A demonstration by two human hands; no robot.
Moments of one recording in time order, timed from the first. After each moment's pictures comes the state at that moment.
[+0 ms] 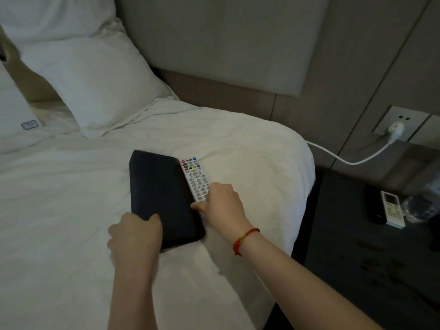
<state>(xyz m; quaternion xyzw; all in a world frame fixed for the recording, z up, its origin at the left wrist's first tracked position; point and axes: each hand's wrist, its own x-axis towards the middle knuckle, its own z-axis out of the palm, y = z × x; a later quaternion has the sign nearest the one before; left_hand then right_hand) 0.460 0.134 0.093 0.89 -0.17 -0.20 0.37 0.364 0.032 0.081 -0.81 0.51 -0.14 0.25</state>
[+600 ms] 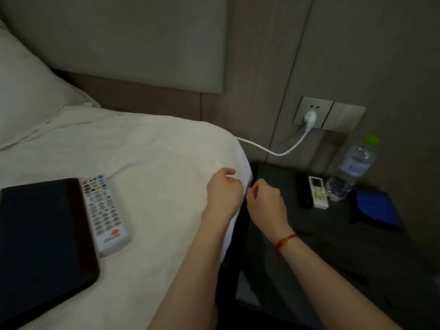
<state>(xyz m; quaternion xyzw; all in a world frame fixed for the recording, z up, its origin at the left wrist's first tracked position) 0.249 -0.040 0.091 0.68 -0.46 -0.38 0.44 0.154 -0.054 0.050 -0.66 0.68 -0.28 0.18</state>
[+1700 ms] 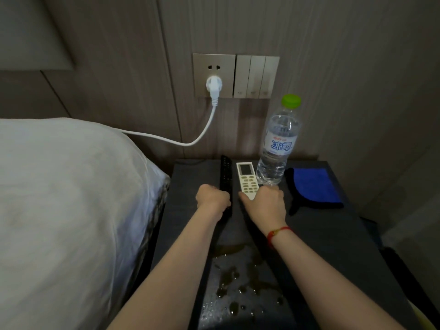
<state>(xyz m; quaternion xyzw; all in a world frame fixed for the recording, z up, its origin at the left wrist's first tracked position) 0.046 -0.197 -0.045 0.72 -0.40 -0.50 0.26 -0.053 -0.168 -0.066 -0.50 0.84 -0.18 0.11</state>
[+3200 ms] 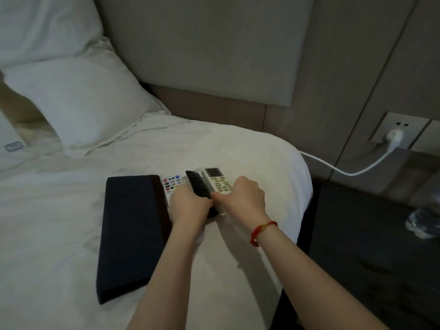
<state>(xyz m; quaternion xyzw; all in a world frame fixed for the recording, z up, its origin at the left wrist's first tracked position) 0.407 0.004 0.093 0.86 -0.30 -0.20 0.37 0.320 -0.047 0.084 -0.74 0.59 -0.21 0.25</state>
